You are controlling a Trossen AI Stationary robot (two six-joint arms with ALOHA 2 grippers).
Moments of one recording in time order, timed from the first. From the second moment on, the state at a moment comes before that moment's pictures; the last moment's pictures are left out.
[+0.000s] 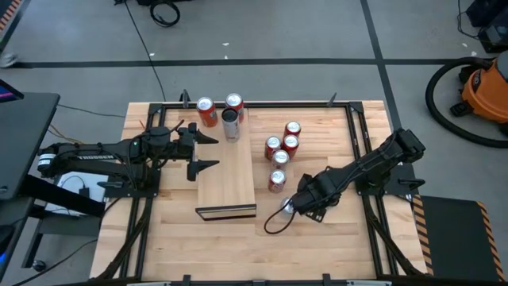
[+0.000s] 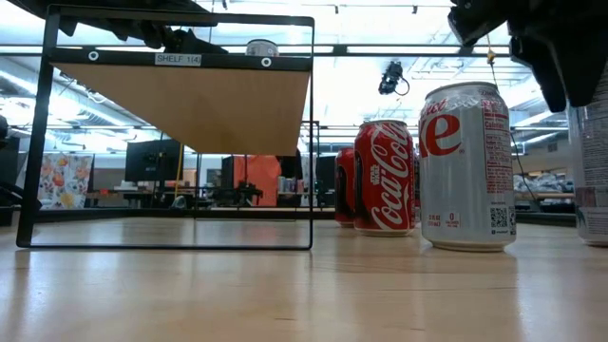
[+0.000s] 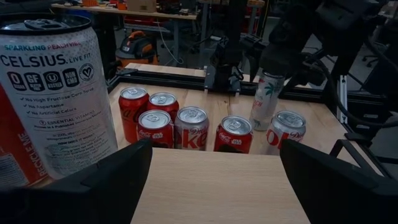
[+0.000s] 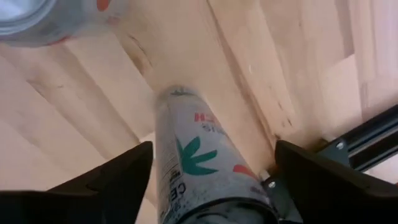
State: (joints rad) left arm 0.13 0.76 0.55 0.04 0.05 -0.06; right arm 0.43 1.66 1.35 -1.45 0.04 0.95
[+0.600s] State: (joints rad) left arm 0.13 0.76 0.55 0.02 0.05 -0.06; right arm 0.45 1.66 1.35 -1.48 -0.03 0.38
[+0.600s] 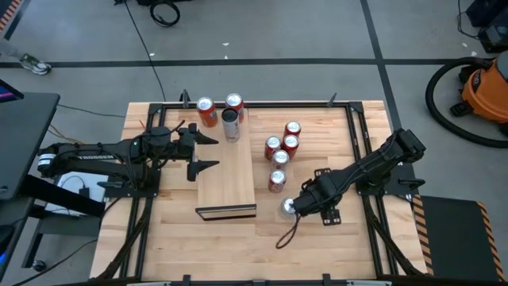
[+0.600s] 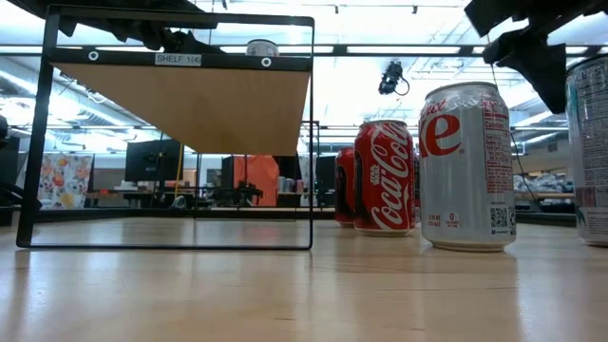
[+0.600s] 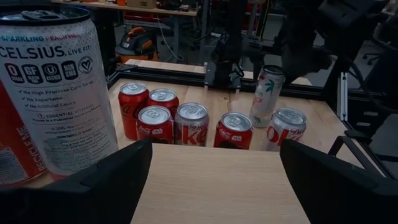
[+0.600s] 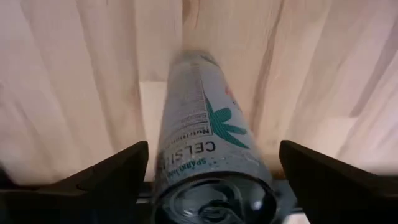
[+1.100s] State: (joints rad) left arm 0.13 0.76 0.55 0.02 0.05 -0.06; right arm 0.50 1.66 1.35 -1.49 0.03 0.17
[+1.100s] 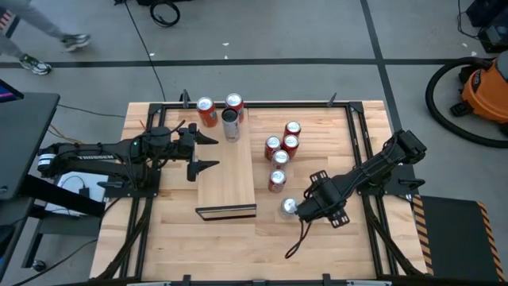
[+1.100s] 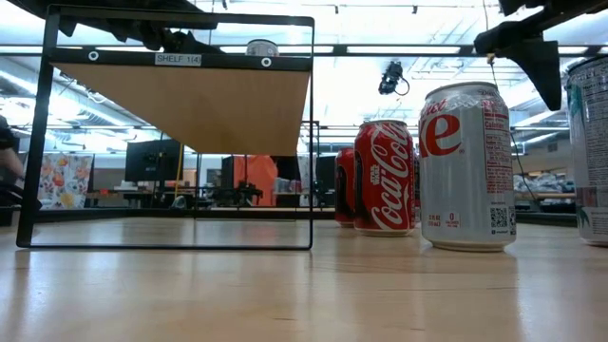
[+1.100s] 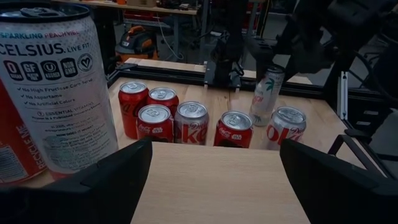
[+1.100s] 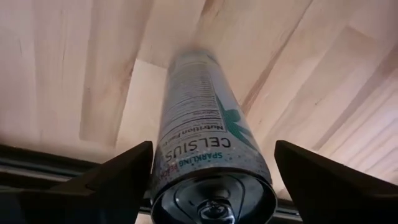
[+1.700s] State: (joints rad) left arm 0.13 0.76 0.55 0.01 0.05 -0.07; right arm 0.46 1.66 1.35 -1.49 -0.01 0.74
